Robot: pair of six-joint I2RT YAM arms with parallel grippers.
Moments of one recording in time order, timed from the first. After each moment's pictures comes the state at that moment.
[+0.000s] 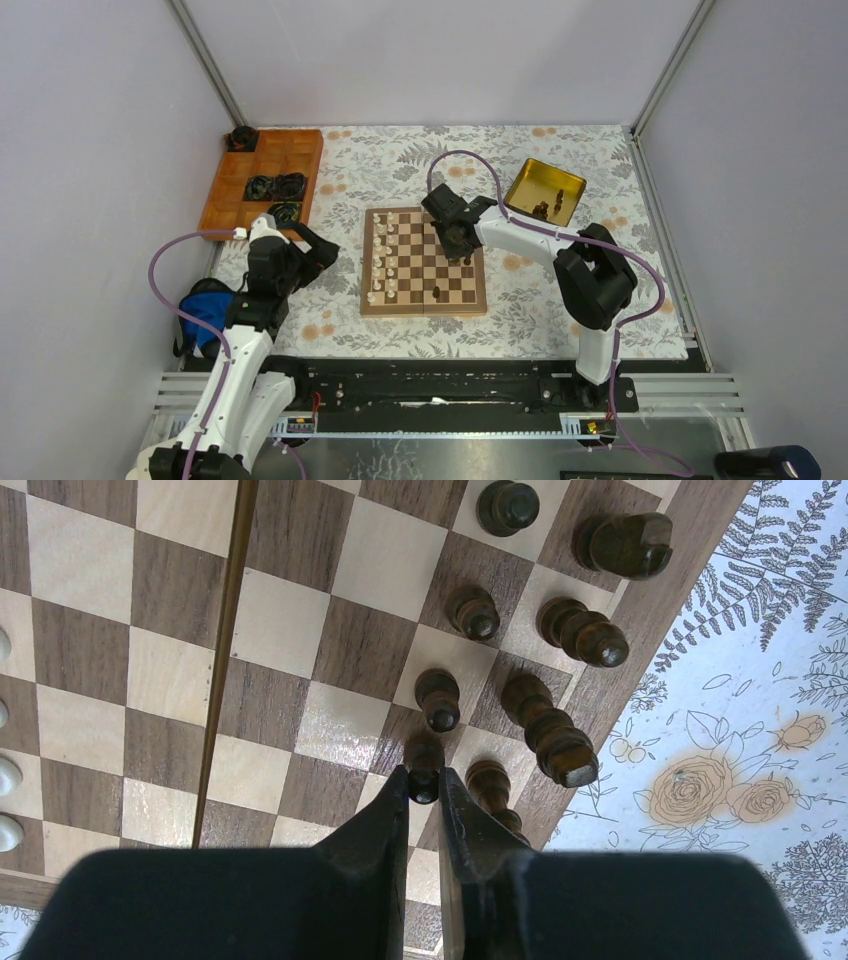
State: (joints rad) left arm -0.07 0.70 0.51 -0.37 0.02 -0.73; right arm 0.77 1.90 1.40 -0.68 0.22 0.36
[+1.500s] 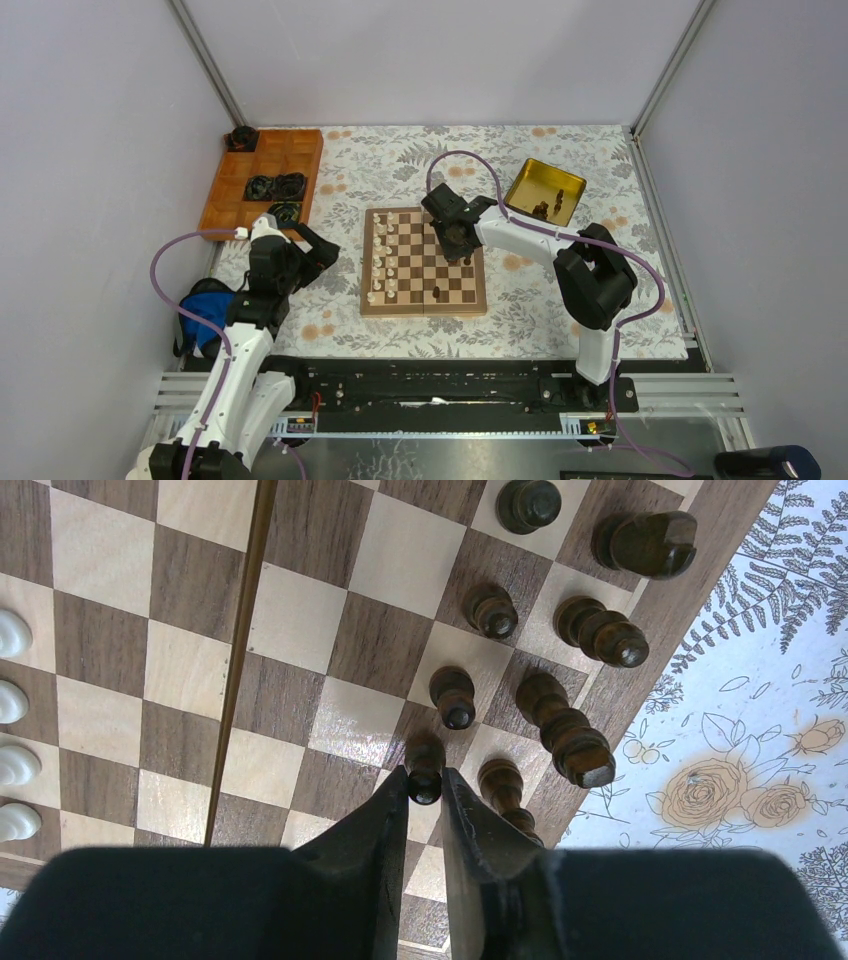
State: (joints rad) left arm -0.07 0.71 0.51 -0.37 0.02 -0.73; right arm 0.77 1.90 1.40 -0.67 0.19 0.36
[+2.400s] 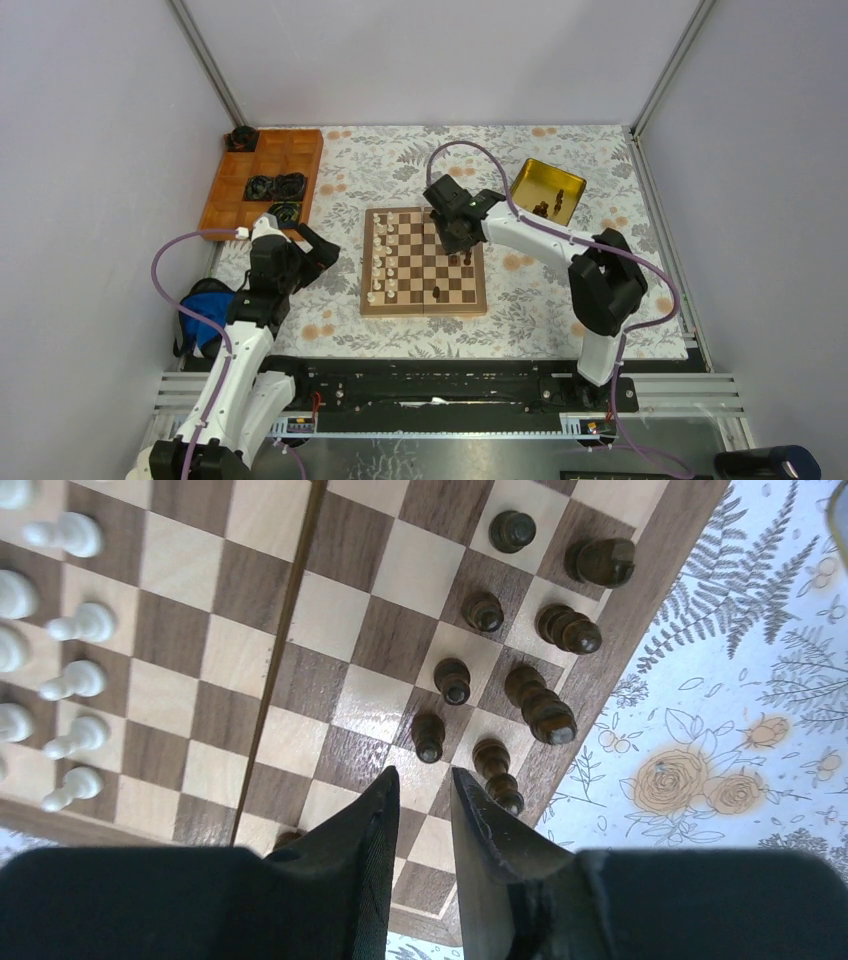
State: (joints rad) left arm -0.07 0.72 0.51 -0.37 0.02 -0.73; right arm 0.77 1.86 1.44 -0.71 0.19 0.34
